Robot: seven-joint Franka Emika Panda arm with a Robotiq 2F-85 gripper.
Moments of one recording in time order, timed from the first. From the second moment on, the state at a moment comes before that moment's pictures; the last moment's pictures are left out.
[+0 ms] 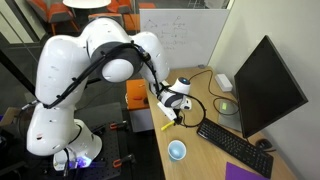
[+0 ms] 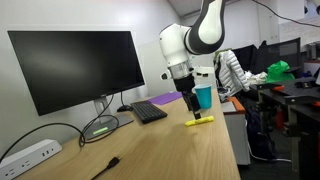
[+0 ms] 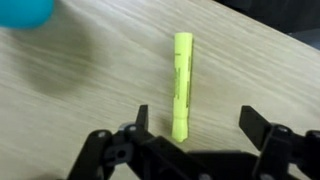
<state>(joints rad) 0.01 0.54 0.08 -2.22 -0.23 2.63 -0.04</state>
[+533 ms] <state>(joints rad) 0.01 0.65 0.06 -2.12 -0.21 2.60 -0.07</state>
